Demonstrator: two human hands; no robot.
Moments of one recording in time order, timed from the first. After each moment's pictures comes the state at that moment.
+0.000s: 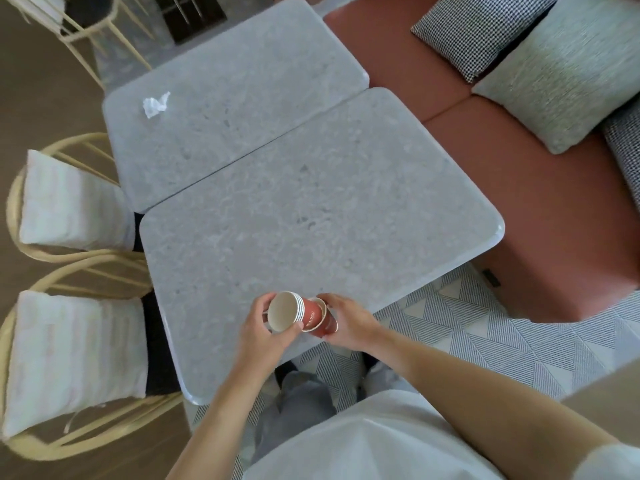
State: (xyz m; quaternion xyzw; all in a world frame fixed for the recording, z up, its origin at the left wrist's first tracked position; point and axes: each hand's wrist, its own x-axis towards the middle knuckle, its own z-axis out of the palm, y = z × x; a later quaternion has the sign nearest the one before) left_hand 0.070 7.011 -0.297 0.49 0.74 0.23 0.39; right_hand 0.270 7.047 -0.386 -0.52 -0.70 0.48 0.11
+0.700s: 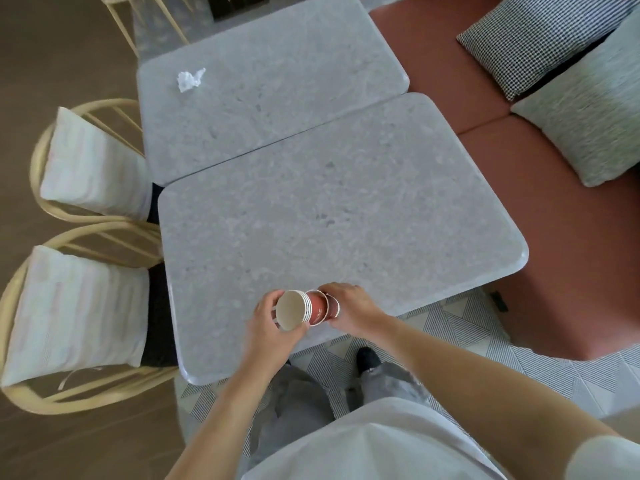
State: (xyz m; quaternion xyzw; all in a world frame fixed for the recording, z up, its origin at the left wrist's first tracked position) left_hand 0.067 7.006 -0.325 0.45 0.76 0.26 0.38; right_hand 0.257 7.088 -0.383 -0.49 -0.77 0.40 0.03
